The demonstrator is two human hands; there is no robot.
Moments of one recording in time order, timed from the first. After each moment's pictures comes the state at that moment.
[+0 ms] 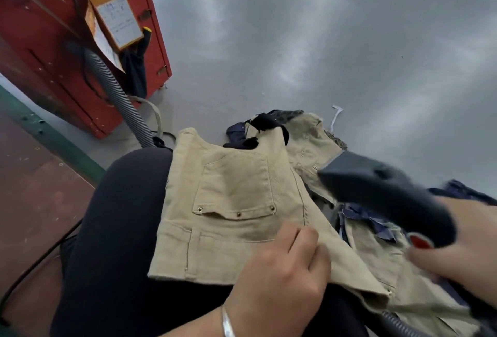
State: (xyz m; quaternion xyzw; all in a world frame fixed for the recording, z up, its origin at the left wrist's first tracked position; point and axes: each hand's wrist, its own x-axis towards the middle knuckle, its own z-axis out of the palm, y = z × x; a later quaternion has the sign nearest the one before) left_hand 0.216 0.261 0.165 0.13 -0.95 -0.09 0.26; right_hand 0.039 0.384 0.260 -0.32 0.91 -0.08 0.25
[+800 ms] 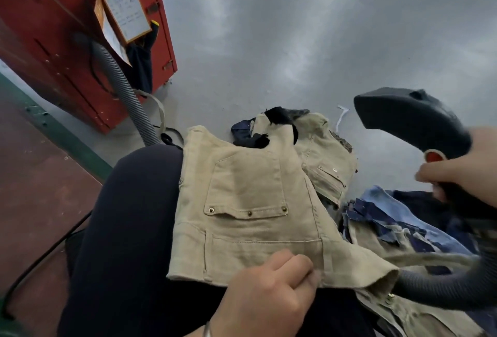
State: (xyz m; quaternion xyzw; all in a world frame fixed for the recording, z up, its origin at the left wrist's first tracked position) left_hand 0.244 0.251 0.153 0.12 -0.94 -0.18 0.24; right_hand -0.051 0.334 0.244 -0.24 0.93 -0.20 0.18
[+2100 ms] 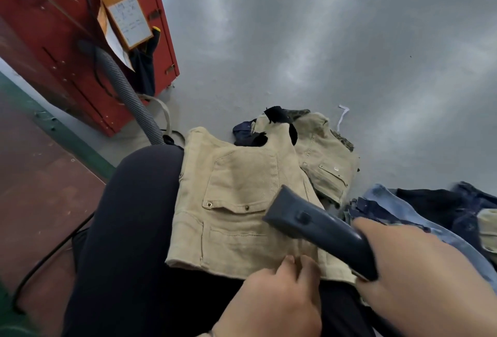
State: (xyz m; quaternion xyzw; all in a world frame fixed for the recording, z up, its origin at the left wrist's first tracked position) left_hand 0.237 0.279 0.165 0.23 -0.95 -0.11 0.17; right_hand 0.095 0.345 0.250 -0.46 0.85 0.11 0.21
